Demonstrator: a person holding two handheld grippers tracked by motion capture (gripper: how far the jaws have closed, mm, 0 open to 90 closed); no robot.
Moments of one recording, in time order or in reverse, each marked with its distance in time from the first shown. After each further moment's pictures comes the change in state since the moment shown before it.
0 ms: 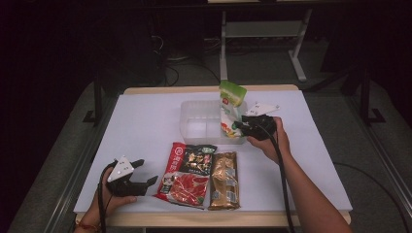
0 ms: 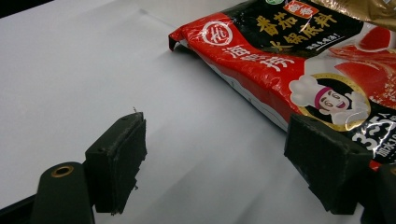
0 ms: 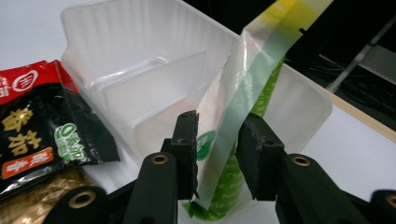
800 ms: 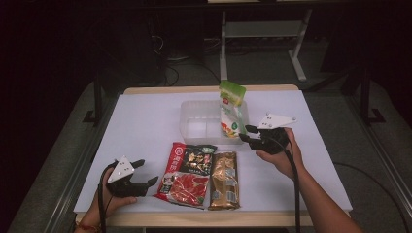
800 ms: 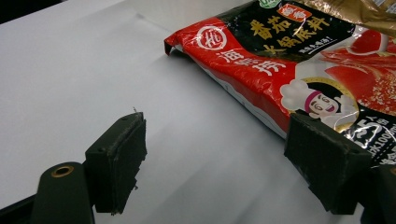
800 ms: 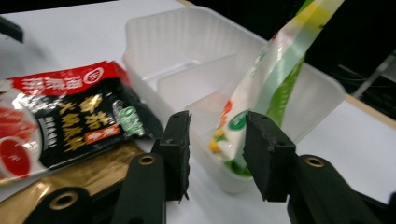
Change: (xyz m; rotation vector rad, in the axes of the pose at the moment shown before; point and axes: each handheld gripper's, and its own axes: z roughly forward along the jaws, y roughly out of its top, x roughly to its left) left arm -0.004 0.003 -0.002 -0.005 -0.002 0.015; right arm 0.018 -0.016 -0.047 -0.047 0.093 0.000
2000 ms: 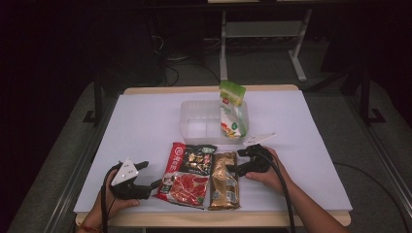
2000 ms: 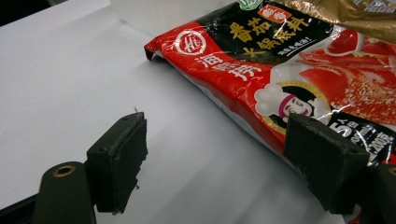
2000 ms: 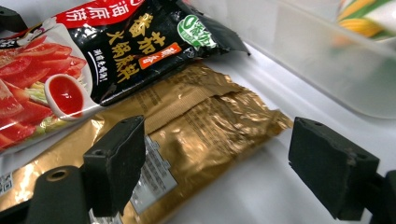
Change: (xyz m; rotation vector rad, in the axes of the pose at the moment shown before) left arm -0.011 0.005 0.002 -0.003 -0.030 0.028; right arm 0.025 -0.056 0.054 0.189 0.251 0.212
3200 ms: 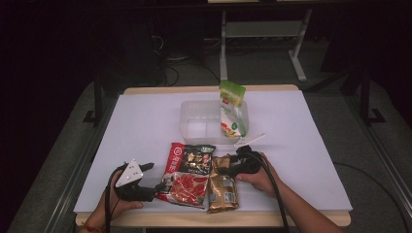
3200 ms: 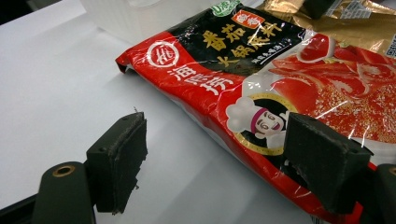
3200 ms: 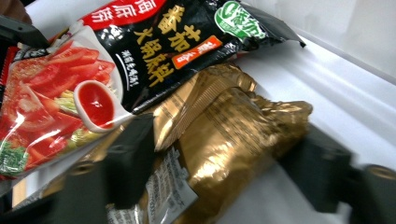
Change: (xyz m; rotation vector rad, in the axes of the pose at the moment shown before) left arm -0.010 0.006 0.006 0.003 -0.043 0.032; right arm 0.011 0.005 0.022 0.022 0.104 0.051
